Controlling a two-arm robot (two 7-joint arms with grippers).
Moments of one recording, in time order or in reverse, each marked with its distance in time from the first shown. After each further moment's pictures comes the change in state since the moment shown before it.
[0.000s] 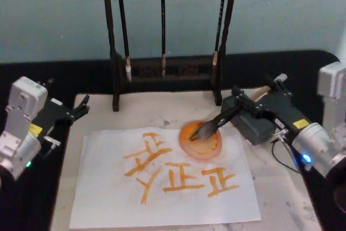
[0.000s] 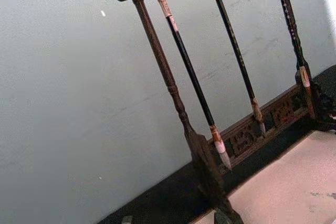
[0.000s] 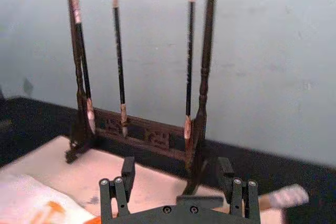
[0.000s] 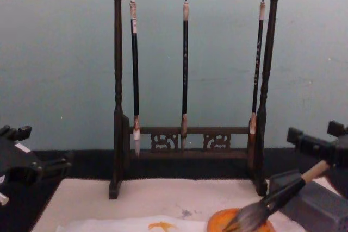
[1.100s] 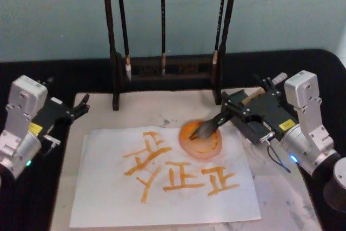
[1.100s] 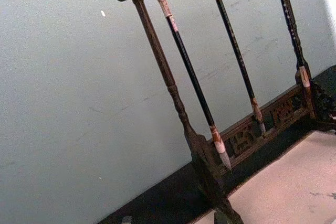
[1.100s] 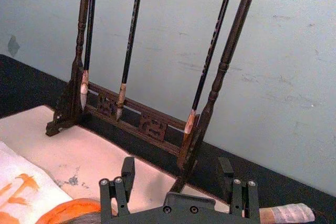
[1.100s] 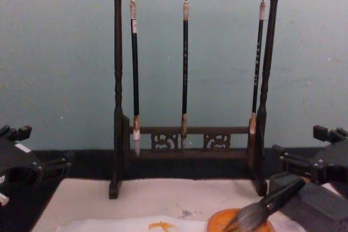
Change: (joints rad) left arm 0.000 0.000 0.000 0.000 0.000 0.000 0.000; right arm 0.050 -0.043 -0.046 0.080 -0.246 -0.028 -0.060
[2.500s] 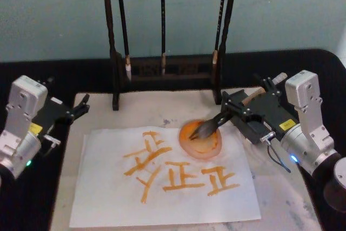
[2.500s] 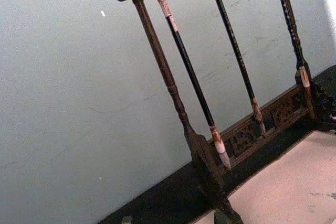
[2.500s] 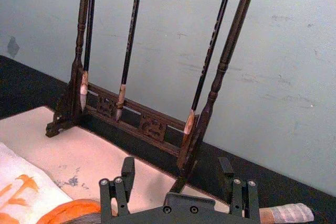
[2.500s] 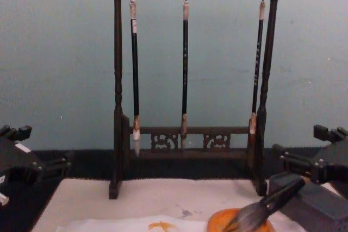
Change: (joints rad) left arm 0.000 0.000 0.000 0.000 0.000 0.000 0.000; right arm -0.001 0.001 0.000 -0.002 0.005 -0.001 -0.001
